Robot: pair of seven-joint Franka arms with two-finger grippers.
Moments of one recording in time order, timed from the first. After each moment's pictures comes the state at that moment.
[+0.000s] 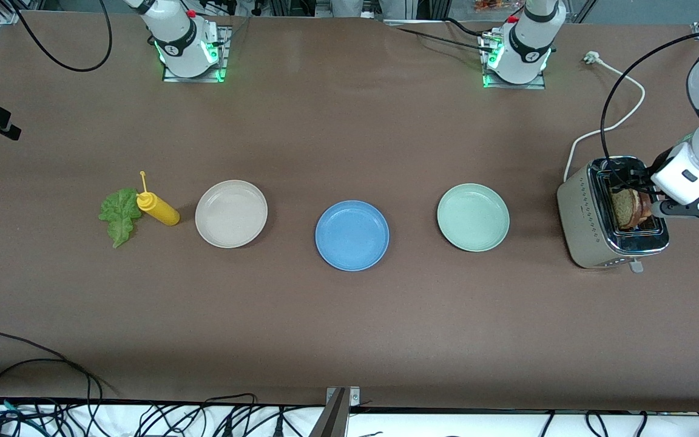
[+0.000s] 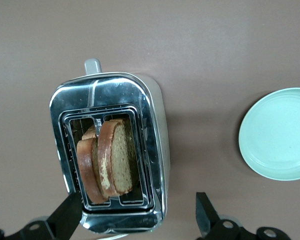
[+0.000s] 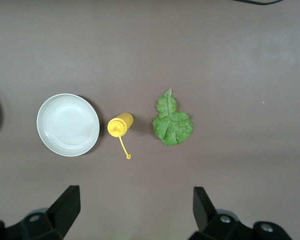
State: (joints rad) left arm 0.09 0.10 -0.01 -1.84 0.13 1.83 0.07; right arm -0.01 0.00 -0.13 -1.55 0.03 1.53 -0.08
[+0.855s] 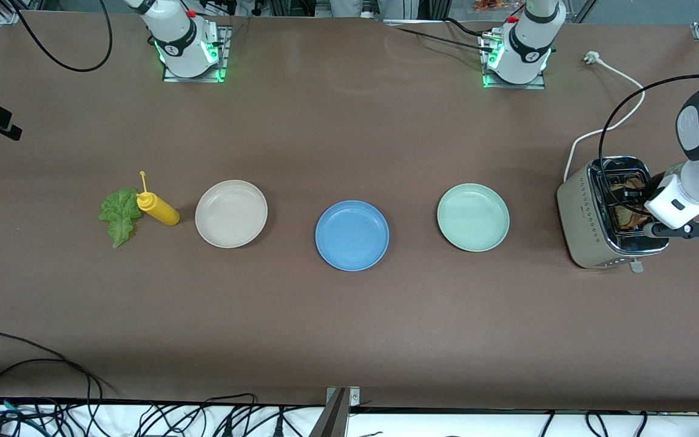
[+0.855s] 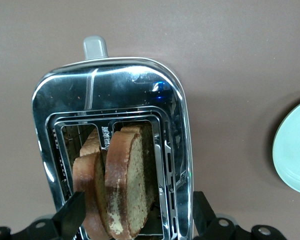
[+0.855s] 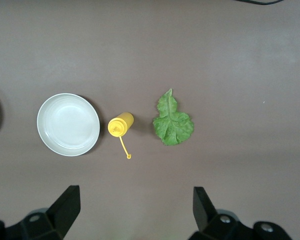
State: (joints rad) left arm 0.16 0.22 -0.01 -1.87 0.13 1.91 0.08; right arm -0.01 0.00 -0.13 -1.55 0.03 1.53 -0.08
